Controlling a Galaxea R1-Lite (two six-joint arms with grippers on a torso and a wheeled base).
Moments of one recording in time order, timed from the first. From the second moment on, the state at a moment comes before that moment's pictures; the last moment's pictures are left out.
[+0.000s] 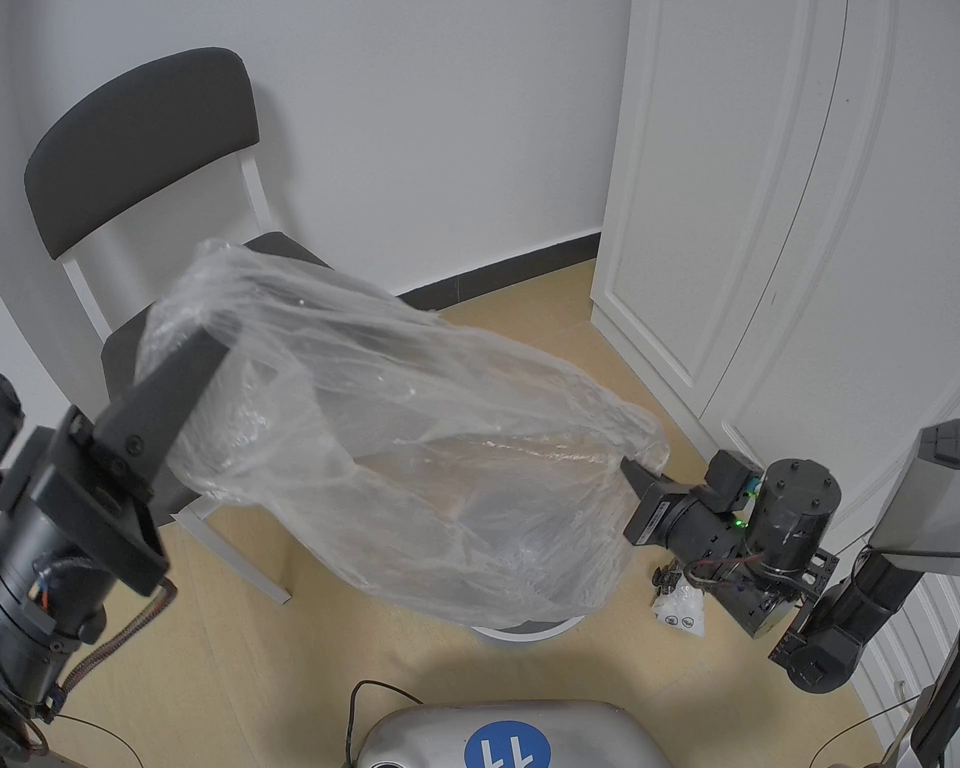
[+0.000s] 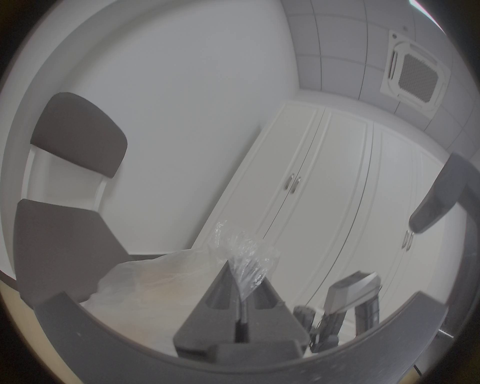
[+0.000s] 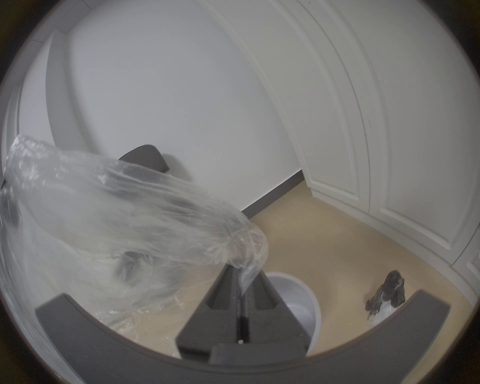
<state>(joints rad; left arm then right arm) -0.89 1.19 -0.33 -1.28 0.18 -0.22 0.64 2.00 -0.44 -1.55 -0.26 0.41</state>
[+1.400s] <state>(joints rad) -0.53 1.21 -0.44 -0.39 0.17 -0.15 0.43 1.41 -0.53 -0.70 -0.24 0.26</state>
